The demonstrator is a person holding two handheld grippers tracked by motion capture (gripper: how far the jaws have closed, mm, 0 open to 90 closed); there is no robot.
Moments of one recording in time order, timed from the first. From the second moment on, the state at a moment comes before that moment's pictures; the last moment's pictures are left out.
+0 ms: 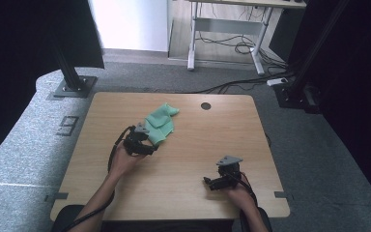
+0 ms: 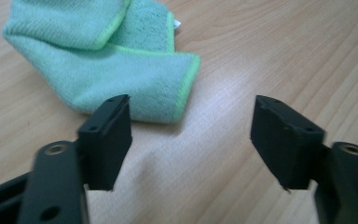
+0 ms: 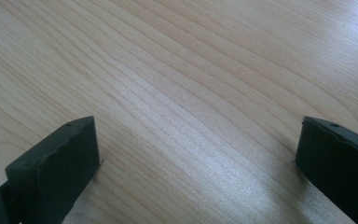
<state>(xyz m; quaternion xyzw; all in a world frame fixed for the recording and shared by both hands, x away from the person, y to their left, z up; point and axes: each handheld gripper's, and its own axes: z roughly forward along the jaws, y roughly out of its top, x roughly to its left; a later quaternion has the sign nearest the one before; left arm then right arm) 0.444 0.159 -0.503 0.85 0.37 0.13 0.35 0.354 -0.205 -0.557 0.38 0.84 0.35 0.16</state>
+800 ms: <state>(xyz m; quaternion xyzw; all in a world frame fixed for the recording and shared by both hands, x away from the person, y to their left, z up) 0.489 0.127 -0.517 0.86 0.36 0.13 0.32 0.354 -0.205 -0.557 0.38 0.84 0.36 0.16</state>
